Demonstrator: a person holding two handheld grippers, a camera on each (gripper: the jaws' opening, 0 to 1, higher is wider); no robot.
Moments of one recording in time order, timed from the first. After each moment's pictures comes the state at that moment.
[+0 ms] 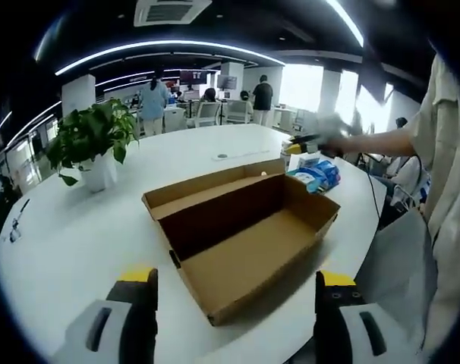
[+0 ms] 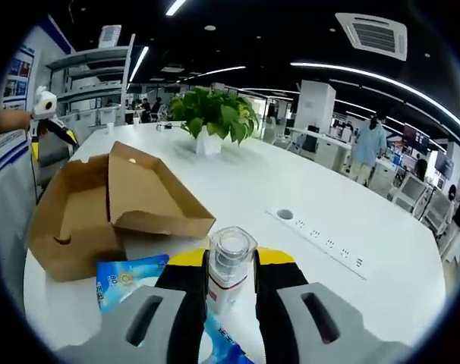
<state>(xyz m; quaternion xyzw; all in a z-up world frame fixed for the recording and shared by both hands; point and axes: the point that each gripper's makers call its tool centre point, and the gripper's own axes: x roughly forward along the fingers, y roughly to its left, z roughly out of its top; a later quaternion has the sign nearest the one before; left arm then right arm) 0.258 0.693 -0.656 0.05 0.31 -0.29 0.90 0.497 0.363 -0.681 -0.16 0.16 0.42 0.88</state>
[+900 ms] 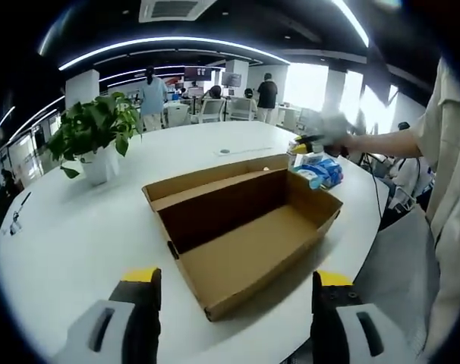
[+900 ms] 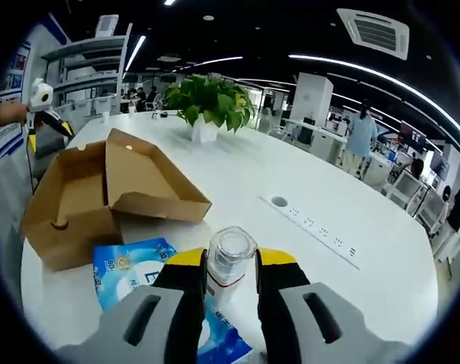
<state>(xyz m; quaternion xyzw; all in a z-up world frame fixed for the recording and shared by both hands) 0.256 0.695 -0.665 0.04 0.32 -0.28 0.90 0.493 0.348 -0.684 -0.18 0.18 0.40 0.88</state>
